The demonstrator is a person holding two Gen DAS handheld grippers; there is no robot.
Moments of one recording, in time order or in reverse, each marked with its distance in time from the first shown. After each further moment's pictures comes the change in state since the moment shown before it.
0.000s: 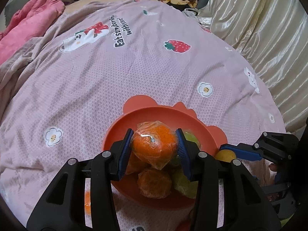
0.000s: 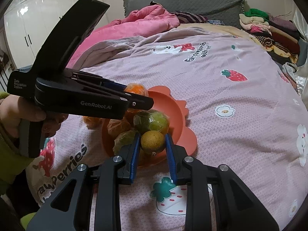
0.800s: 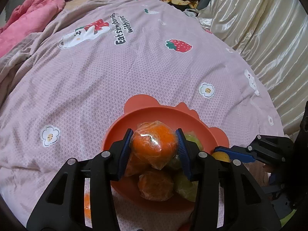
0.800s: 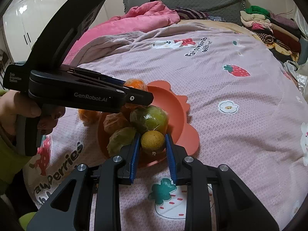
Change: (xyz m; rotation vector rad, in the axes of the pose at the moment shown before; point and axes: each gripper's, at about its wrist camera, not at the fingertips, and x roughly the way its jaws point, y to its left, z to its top) left arm 0.005 0.007 0.000 -0.024 0.002 -0.025; right arm 0.009 -0.001 -0.001 0.003 0.027 0.001
